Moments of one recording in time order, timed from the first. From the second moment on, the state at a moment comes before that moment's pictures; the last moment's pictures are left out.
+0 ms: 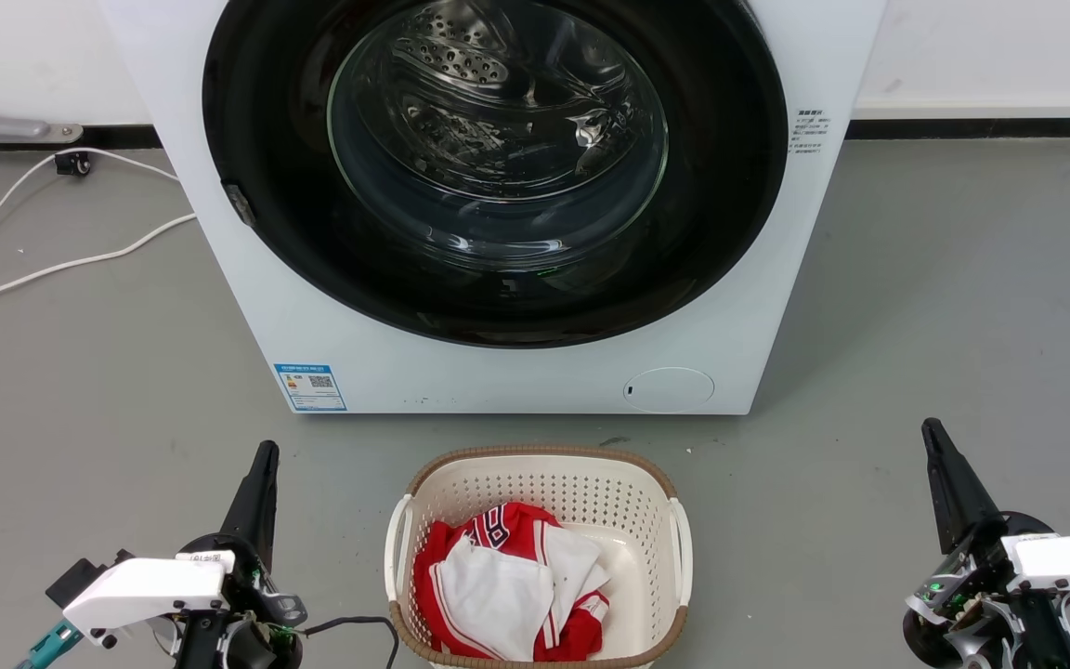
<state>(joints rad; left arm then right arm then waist) -0.10 0.06 0.10 0.25 -1.62 -0.13 0.10 -0.10 -0.07 -0.09 0.24 1.64 0.13 0.09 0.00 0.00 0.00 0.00</state>
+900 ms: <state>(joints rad) -0.09 0.05 0.06 0.19 -1.55 -0.13 0.03 -0.06 -0.06 -0.07 0.21 1.55 0.13 0.02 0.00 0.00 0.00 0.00</state>
